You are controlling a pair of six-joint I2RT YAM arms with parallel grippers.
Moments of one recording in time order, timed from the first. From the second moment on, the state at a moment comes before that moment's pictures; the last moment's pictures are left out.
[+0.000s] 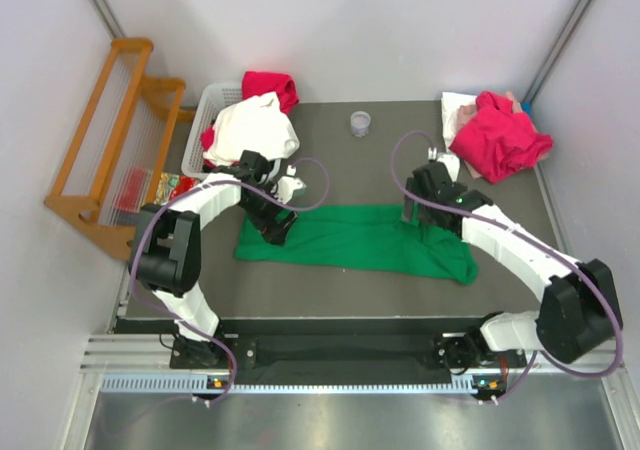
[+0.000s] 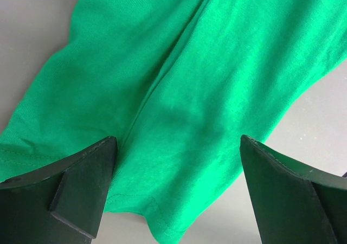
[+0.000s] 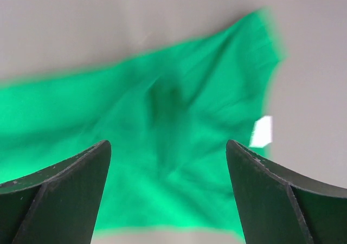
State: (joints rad) left arm -0.26 1.74 1.15 -0.73 0.40 0.63; right arm 0.43 1.35 0.96 -0.55 0.43 0.47
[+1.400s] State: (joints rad) left arm -0.22 1.78 1.14 -0.96 0.50 0.68; right arm 0.49 1.38 0.75 -0.52 0.33 0.59
